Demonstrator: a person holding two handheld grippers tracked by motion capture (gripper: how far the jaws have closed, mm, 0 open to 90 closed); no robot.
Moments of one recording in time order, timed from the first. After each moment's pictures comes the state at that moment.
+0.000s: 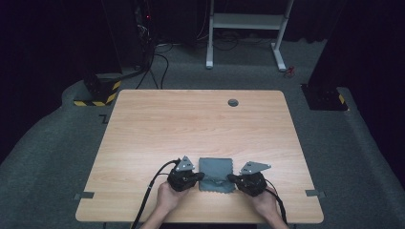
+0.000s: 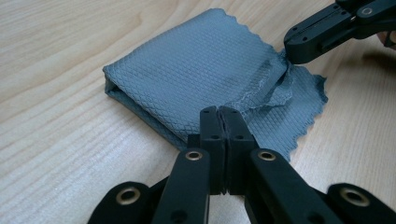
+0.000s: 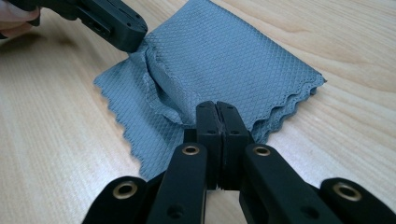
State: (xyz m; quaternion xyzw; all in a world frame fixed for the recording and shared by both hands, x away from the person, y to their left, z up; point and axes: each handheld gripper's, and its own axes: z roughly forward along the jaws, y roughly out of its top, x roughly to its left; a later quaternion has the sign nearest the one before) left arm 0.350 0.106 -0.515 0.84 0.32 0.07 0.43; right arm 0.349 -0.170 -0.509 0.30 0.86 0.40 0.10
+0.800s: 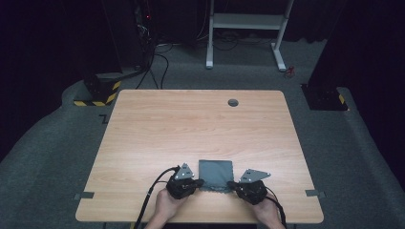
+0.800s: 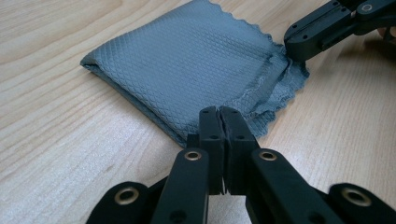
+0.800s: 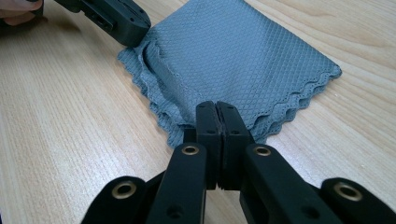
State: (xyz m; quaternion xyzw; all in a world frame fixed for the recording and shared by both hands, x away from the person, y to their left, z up) left arm 0.331 0.107 -0.521 0.84 0.32 0.07 0.43; right arm 0.329 -0.170 -0.515 0.29 0.87 0.39 0.10
